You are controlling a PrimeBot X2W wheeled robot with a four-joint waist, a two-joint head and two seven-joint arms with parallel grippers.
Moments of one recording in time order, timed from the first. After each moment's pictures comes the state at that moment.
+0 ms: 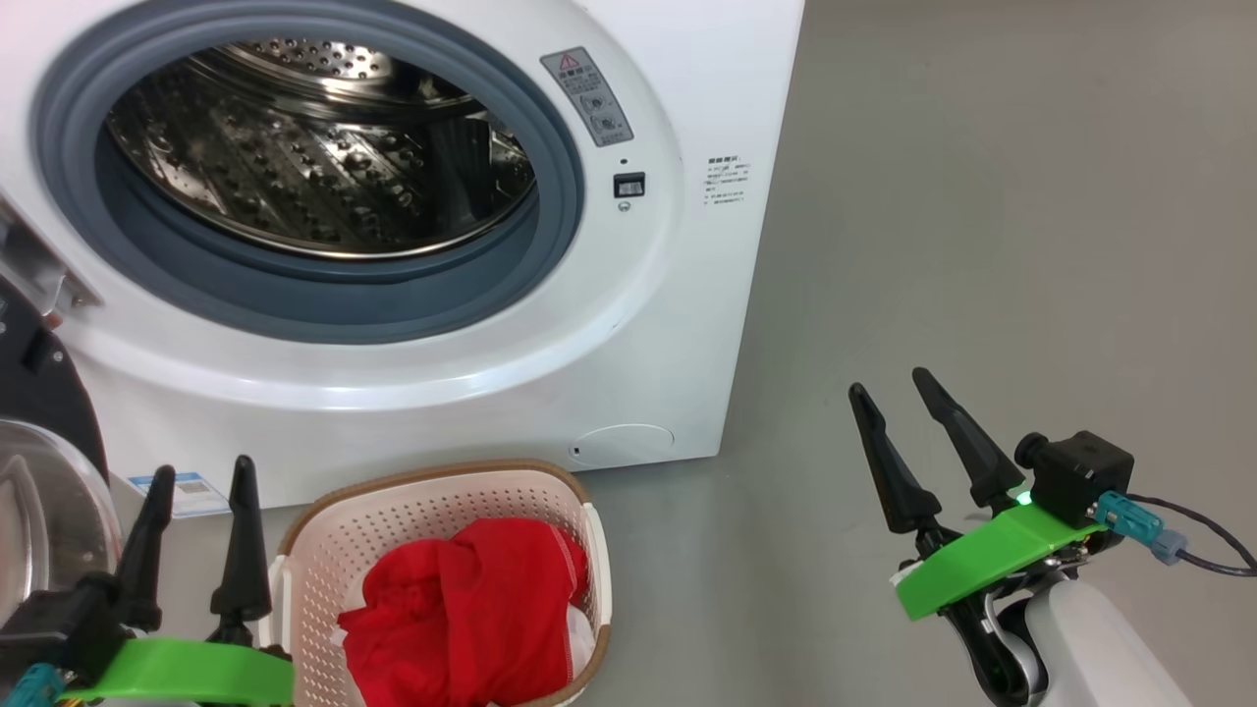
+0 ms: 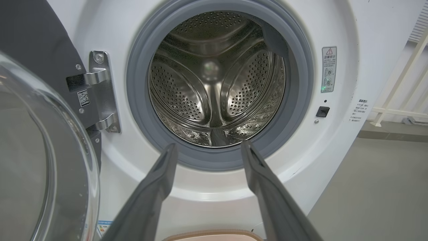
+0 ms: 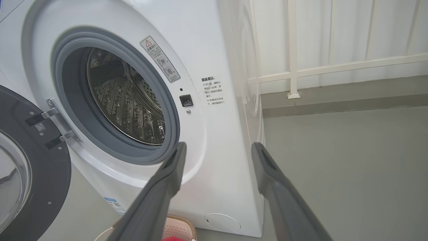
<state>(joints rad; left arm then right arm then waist) -0.09 0.23 -0.11 0.12 -0.47 -0.01 -0.25 -0.30 -0.16 0.22 0.30 0.44 0.12 -0.25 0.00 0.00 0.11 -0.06</state>
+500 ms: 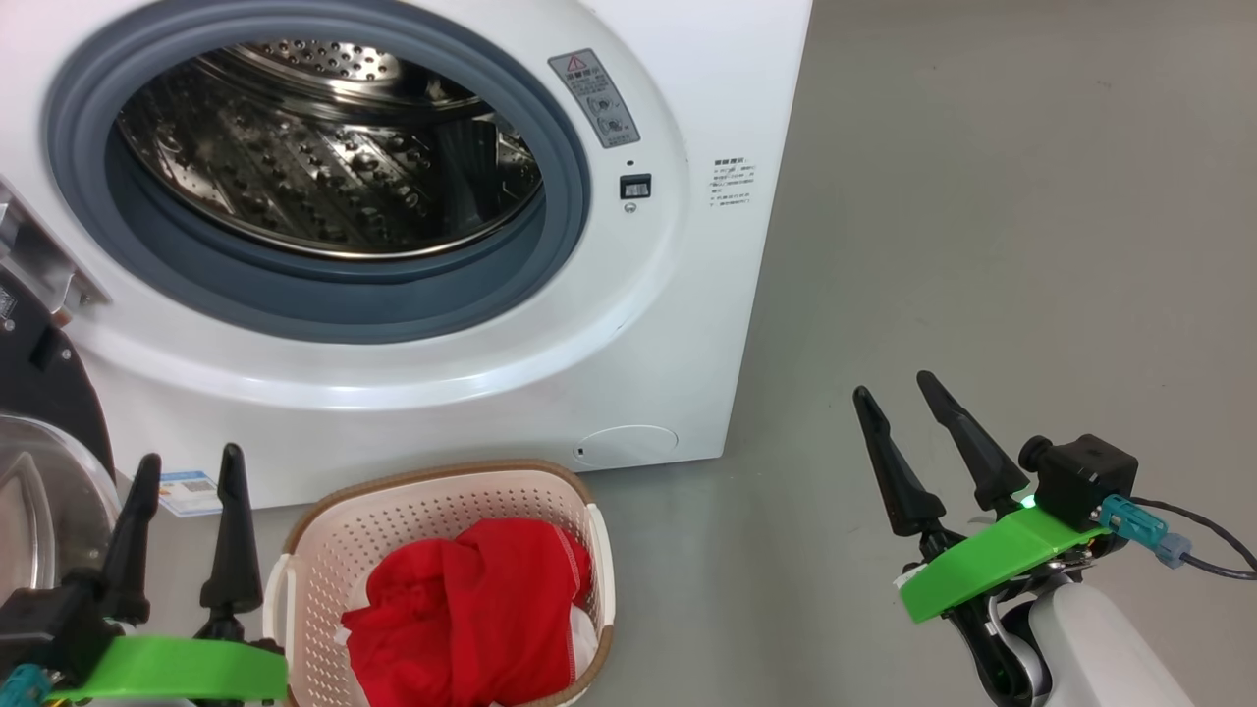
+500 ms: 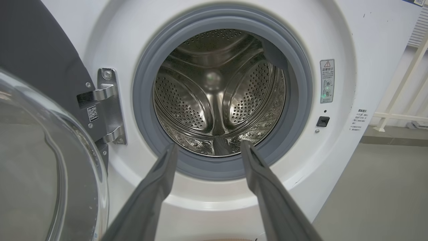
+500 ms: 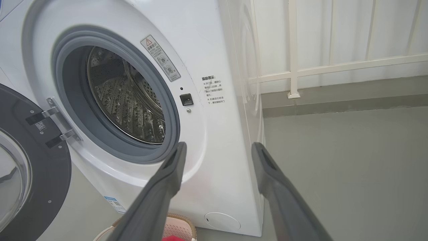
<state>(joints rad) -0.08 0.24 -0.11 0.05 -0.47 0.02 -0.24 -0.29 -0.17 0.21 0.30 0.44 0.12 -0.25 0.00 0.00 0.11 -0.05</state>
